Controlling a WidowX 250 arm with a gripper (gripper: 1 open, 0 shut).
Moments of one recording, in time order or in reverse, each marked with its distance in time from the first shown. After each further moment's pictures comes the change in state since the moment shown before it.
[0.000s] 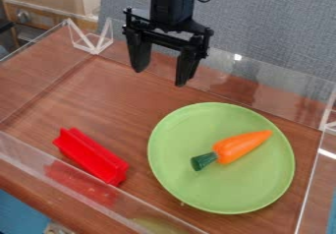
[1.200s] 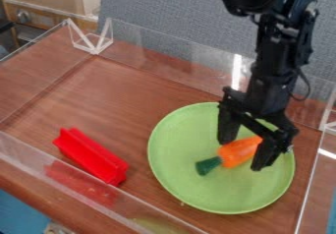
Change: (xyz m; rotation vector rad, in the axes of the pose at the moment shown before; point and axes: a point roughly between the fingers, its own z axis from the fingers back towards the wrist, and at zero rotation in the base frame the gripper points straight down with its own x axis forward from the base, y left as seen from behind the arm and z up) arm 0.012 -0.111 -0.088 -0.021 0.121 -0.442
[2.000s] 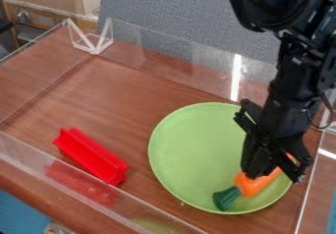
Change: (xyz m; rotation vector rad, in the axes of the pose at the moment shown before) arm -0.016 -0.037 0.012 0.107 -0.077 -0.183
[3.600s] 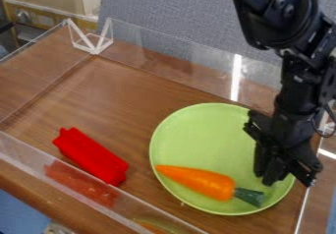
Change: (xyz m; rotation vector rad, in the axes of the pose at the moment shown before) arm 0.028 0.006 -0.027 -0.024 -0.081 0.079
